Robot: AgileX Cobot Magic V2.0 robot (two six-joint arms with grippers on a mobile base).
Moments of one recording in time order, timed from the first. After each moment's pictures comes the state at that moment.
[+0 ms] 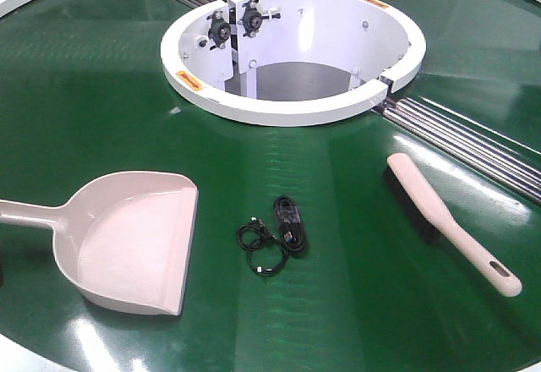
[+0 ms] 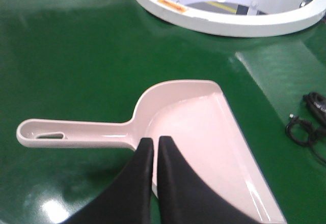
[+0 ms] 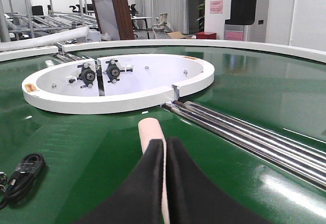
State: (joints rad) left arm -0.16 0.65 -0.50 0.07 0.39 -0.05; right arm 0.05 -0.01 0.03 -0.04 0.07 0.06
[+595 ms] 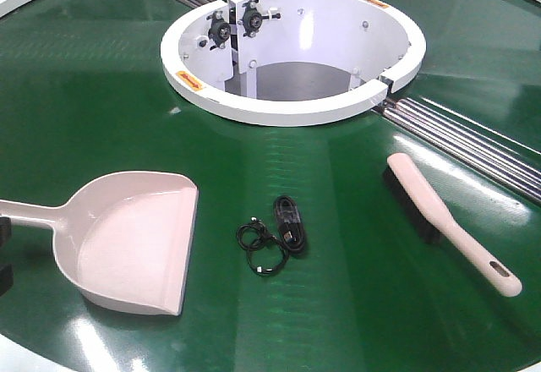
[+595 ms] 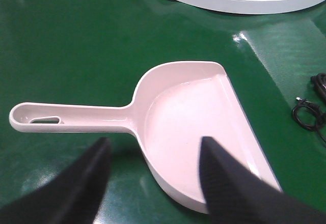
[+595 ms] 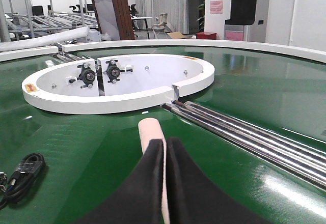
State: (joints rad) left arm -0.16 0.69 -0.50 0.07 0.40 -0.05; right arm 0.05 -0.01 0.03 -0.04 0.07 0.06
